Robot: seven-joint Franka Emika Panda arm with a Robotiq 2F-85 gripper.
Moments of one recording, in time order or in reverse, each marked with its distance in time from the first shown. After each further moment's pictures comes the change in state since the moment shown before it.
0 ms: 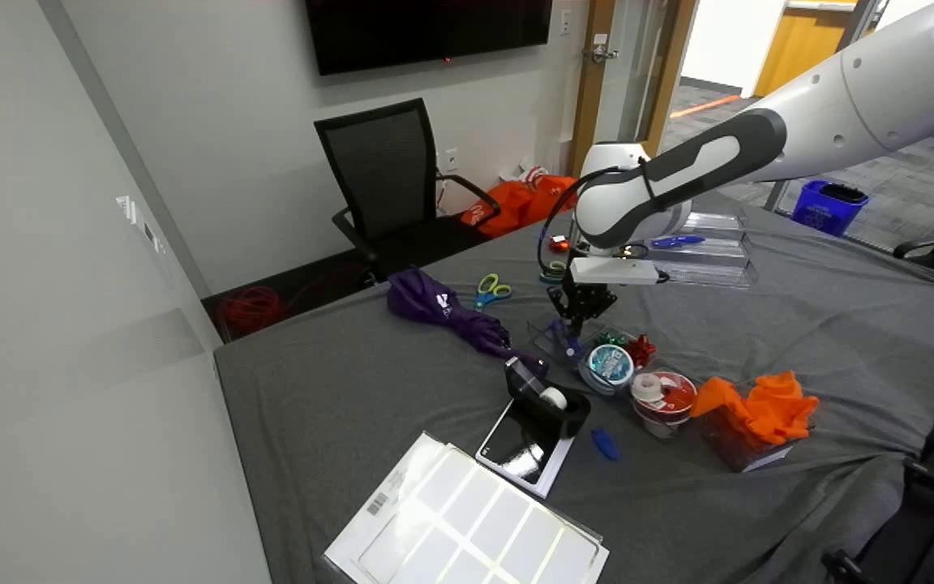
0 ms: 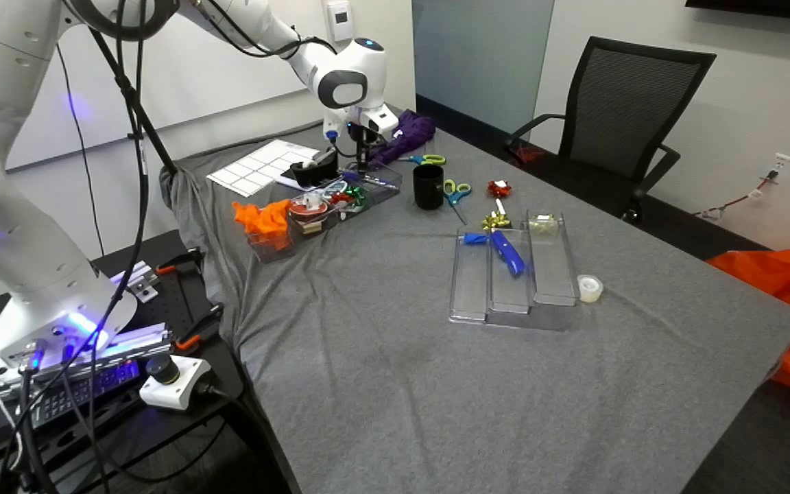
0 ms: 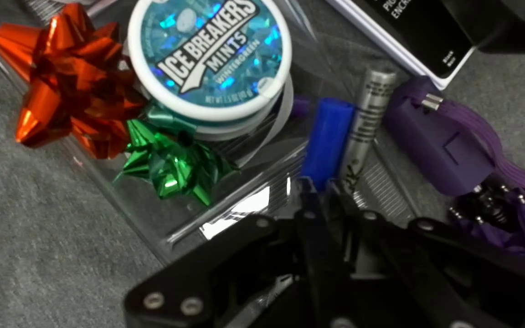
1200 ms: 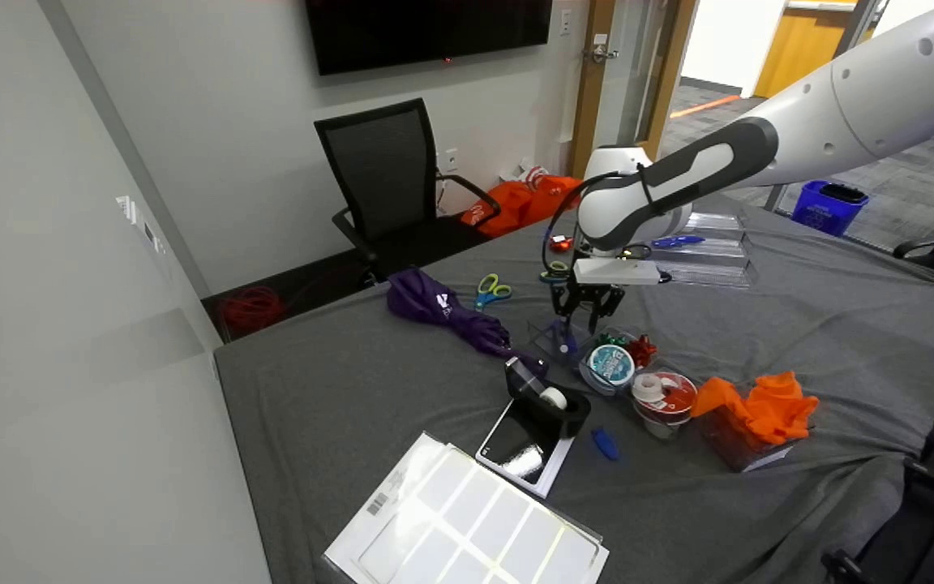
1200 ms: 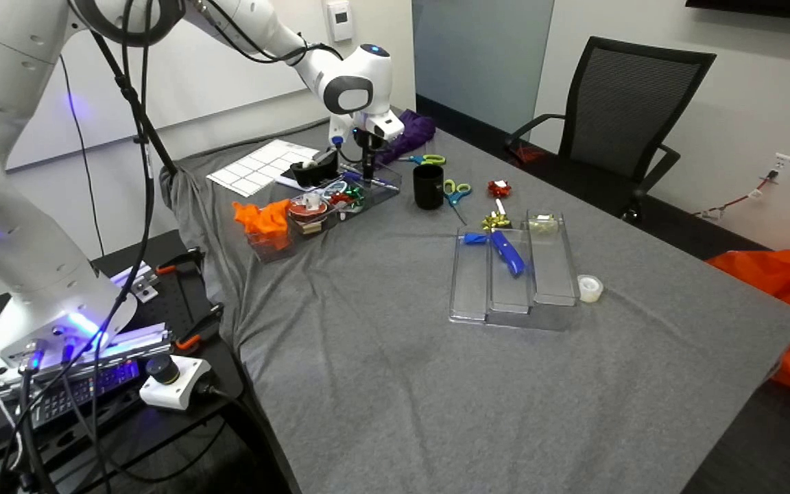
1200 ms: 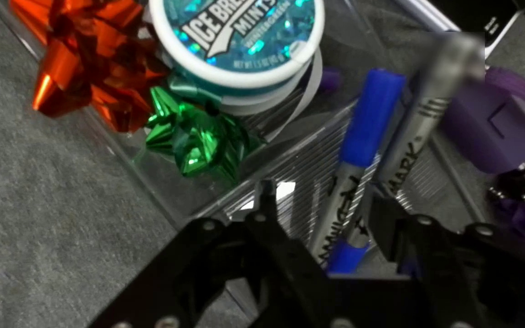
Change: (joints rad) arm -0.003 0.032 -0.028 0.027 -0.002 0.000 0.001
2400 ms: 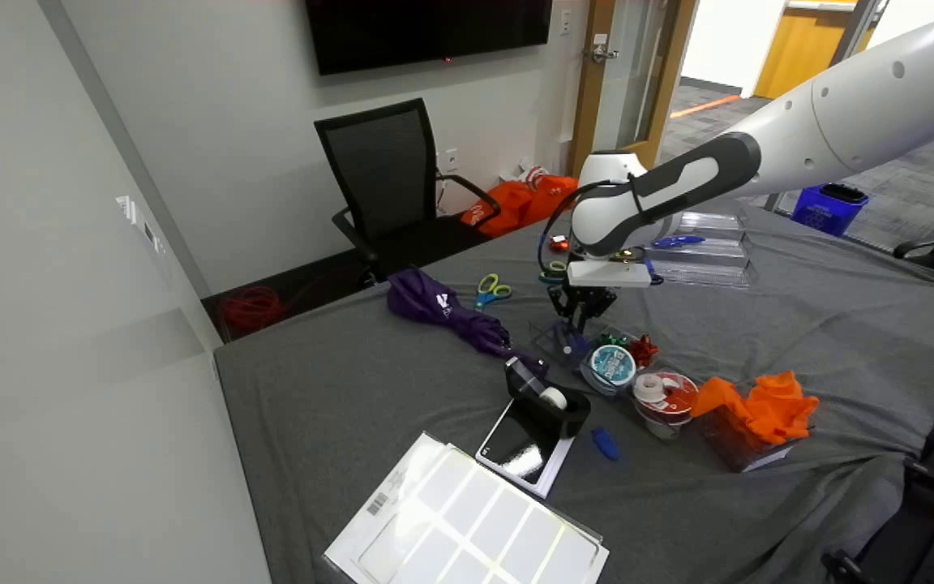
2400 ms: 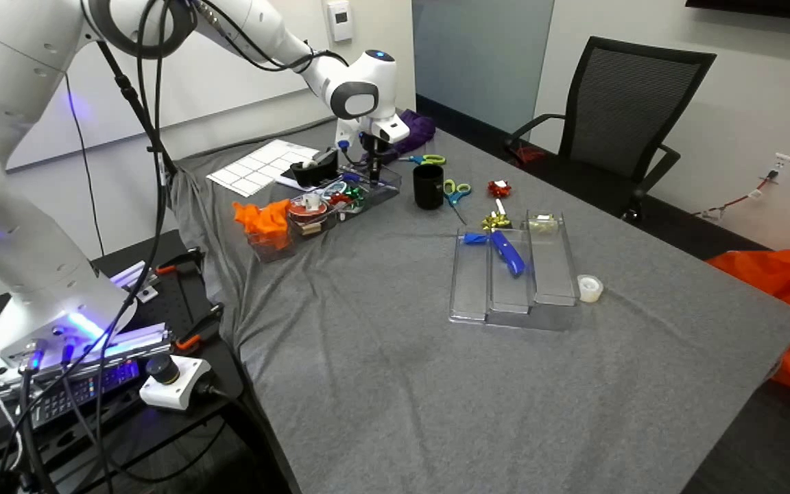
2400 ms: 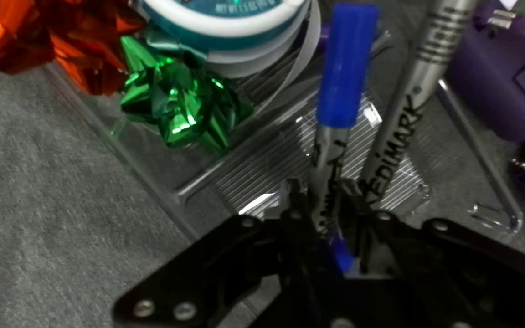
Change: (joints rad) arm 0.009 0.065 -0.019 0.075 -0.010 0.002 0.029
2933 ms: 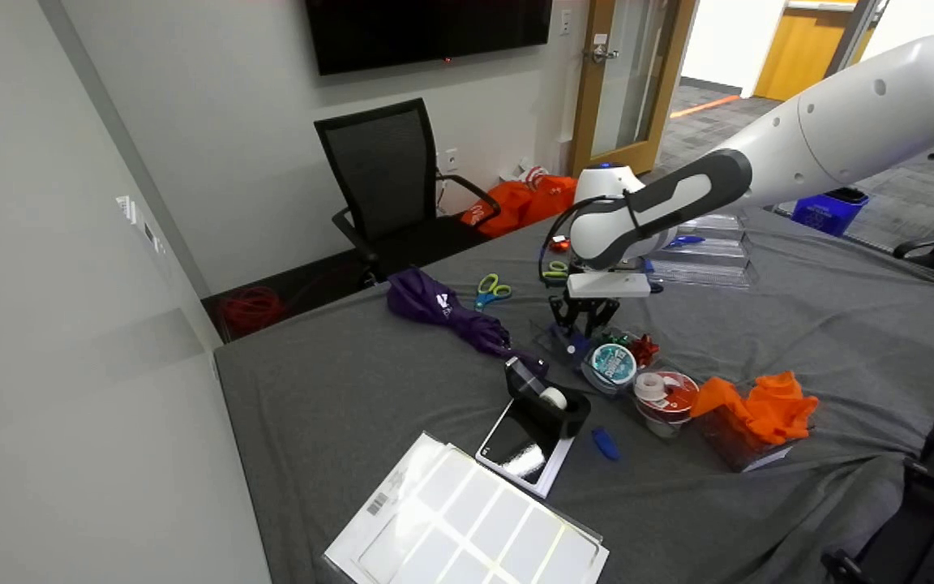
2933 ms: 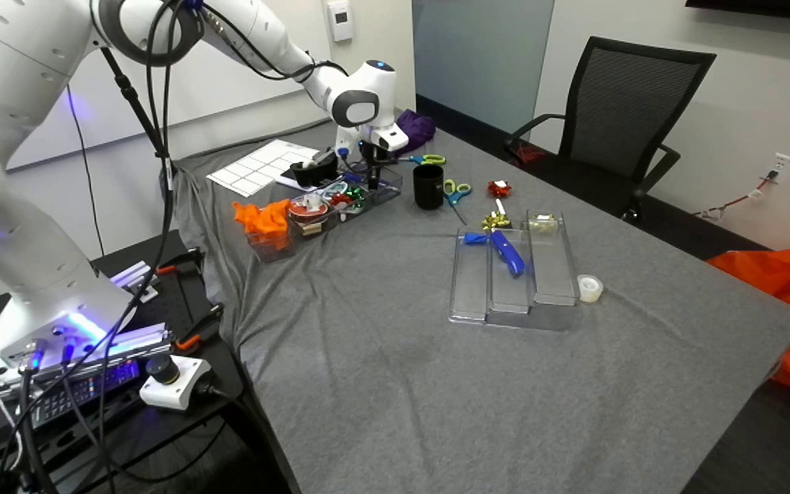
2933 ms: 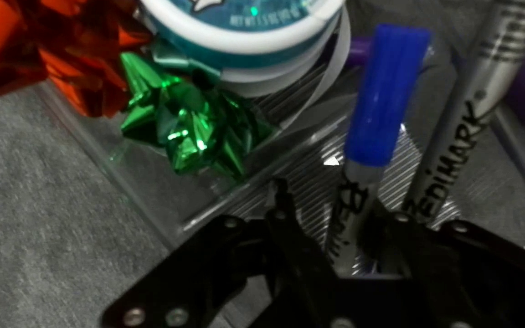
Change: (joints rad) arm 0.006 0.037 -0.004 0.014 -0.030 -0.011 0.019
